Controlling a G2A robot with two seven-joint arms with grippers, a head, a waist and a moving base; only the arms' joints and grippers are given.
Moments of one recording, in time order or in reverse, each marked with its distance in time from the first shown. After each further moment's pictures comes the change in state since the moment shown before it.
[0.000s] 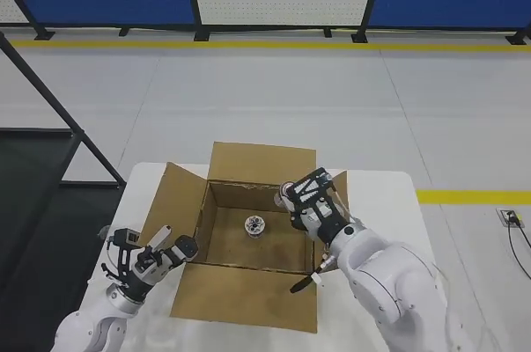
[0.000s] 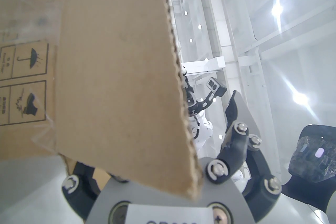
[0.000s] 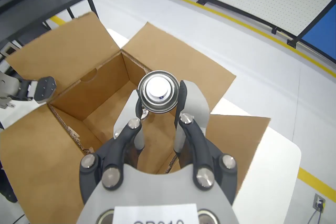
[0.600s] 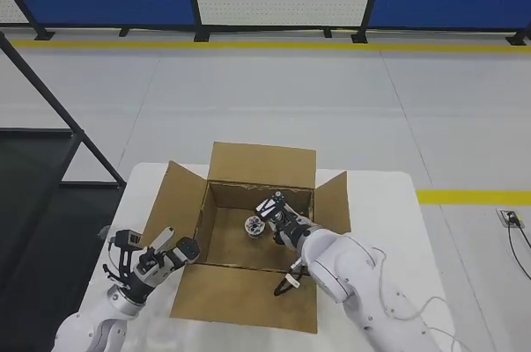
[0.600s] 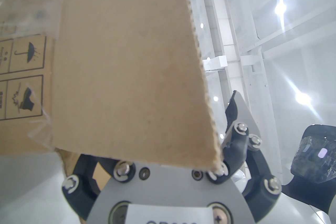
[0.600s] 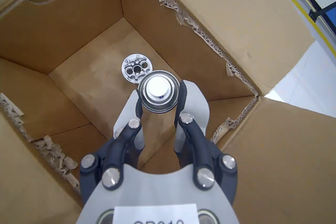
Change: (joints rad) left arm 0.014 0.000 0.001 -0.024 0.018 0.015 0.010; right arm 0.142 -0.042 -0.192 0.351 -0.088 0.002 0.064
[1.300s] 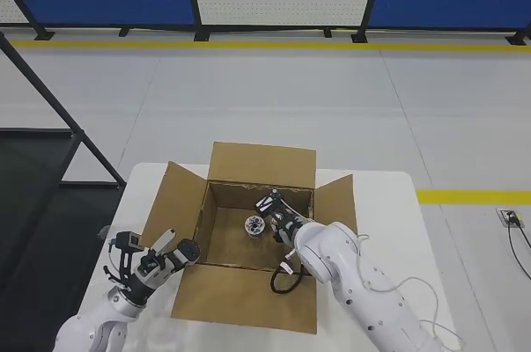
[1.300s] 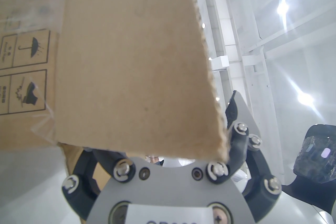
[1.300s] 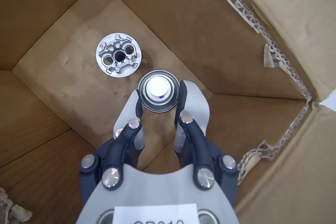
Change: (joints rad) left arm 0.008 -0.001 0.000 -0.005 0.011 0.000 0.003; right arm 0.094 -0.048 -0.038 0.236 0.057 0.018 0.007
